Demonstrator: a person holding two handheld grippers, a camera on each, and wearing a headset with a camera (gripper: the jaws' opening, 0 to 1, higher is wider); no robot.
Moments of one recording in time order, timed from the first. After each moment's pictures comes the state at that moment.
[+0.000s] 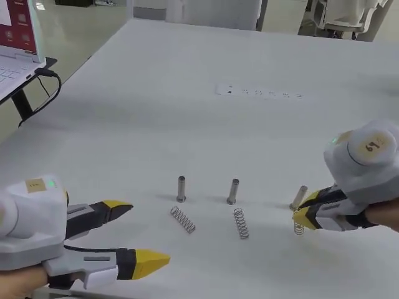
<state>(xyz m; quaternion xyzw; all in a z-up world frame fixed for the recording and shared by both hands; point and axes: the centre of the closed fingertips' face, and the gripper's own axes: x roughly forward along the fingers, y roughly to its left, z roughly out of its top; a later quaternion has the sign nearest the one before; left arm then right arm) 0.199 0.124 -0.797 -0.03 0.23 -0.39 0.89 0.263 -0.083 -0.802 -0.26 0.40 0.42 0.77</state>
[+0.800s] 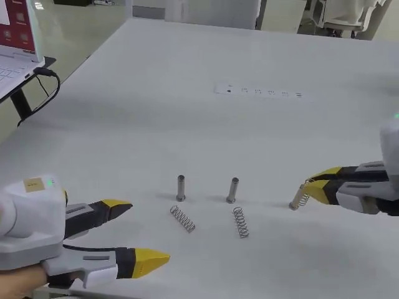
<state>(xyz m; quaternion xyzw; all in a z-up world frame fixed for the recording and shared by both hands) 0.200 0.124 -0.796 -0.03 0.23 -0.39 0.89 0.281 -0.091 -0.747 -0.17 0.30 0.40 0.85</state>
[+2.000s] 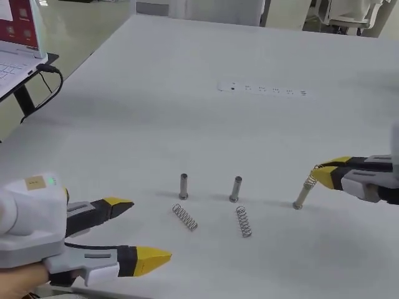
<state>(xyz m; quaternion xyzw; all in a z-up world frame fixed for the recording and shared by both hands) 0.200 0.125 -0.798 -0.03 0.23 -0.38 0.89 0.312 -0.100 -0.755 -0.14 0.28 0.36 0.88</state>
